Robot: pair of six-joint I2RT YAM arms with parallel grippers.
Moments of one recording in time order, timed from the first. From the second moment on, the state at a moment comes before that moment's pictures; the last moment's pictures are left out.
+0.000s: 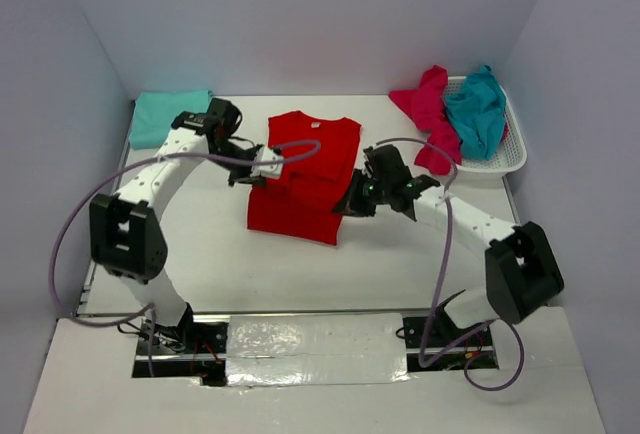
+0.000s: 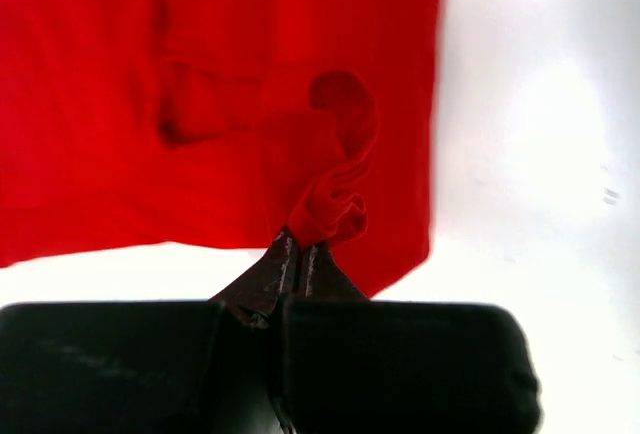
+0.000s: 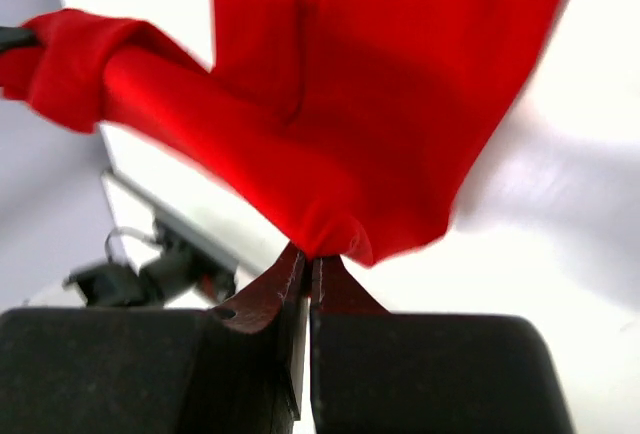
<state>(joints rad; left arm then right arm) -0.26 1.65 1.45 -1.10 0.68 1.47 0.53 1.38 0.88 -0.29 -0.35 0.84</state>
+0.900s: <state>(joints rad) -0.22 2.12 1.67 -0.69 0.56 0.82 0.30 1.97 1.38 -0.46 -0.31 0.63</state>
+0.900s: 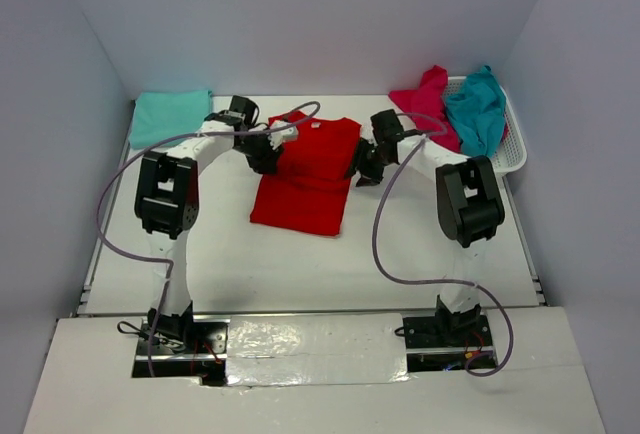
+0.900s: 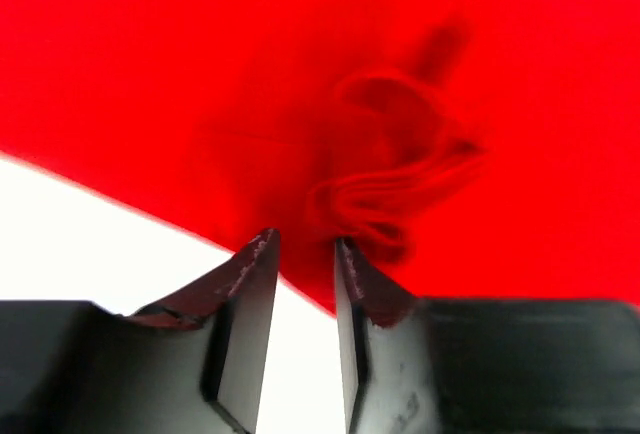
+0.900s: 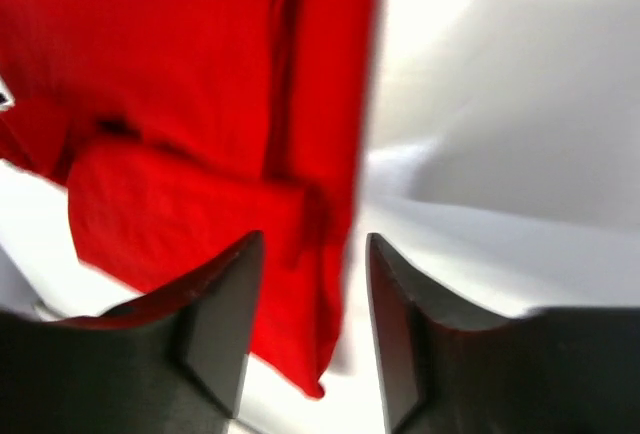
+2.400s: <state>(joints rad) -0.03 1.83 1.48 -0.63 0.57 0.64 0.44 2.48 2.33 -0.67 -0.05 0.48</state>
